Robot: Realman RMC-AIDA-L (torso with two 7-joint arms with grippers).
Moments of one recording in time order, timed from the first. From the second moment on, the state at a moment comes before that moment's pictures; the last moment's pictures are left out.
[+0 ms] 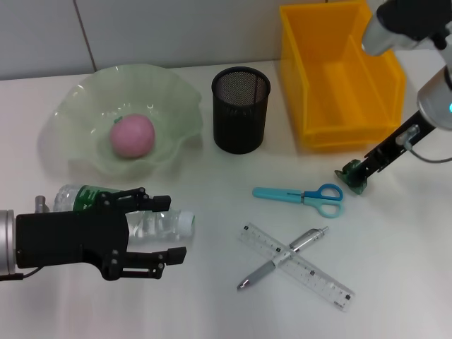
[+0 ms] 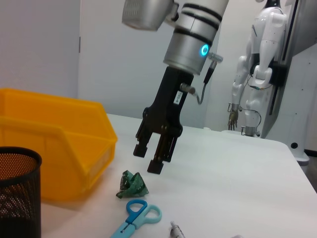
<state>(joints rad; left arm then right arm) -0.41 -2.06 1.01 0.79 1.82 1.66 -1.28 0.75 2.07 -1.09 -1.14 -2.83 -1.57 2.54</state>
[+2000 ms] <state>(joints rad) -0.40 -2.07 0.99 0.79 1.82 1.65 -1.29 0.76 2.07 -1.11 -0.99 -2.82 -1.41 2.50</state>
